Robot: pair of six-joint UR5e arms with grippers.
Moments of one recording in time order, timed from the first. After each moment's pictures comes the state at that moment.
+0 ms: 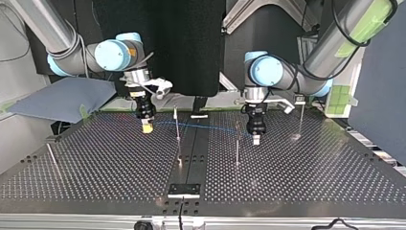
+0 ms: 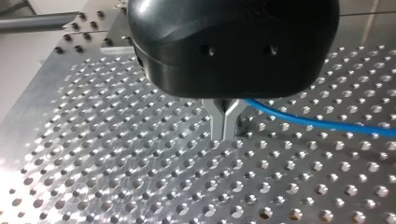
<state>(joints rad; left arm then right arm) -0.24 -1.87 -1.84 -2.41 -1.84 -1.63 2.10 -1.16 1.62 -0.51 1.56 1.64</state>
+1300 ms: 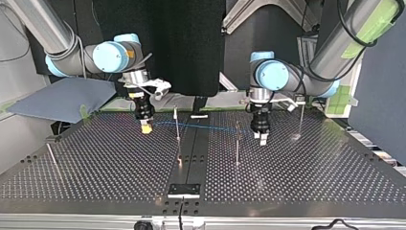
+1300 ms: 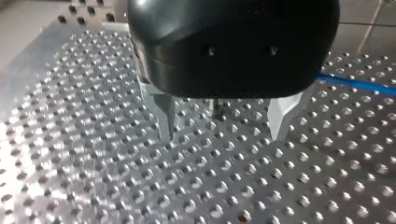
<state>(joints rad) -0.21 -1.87 -1.84 -2.52 -1.82 -1.77 2.09 -1.15 1.61 -0.50 1.55 1.64</state>
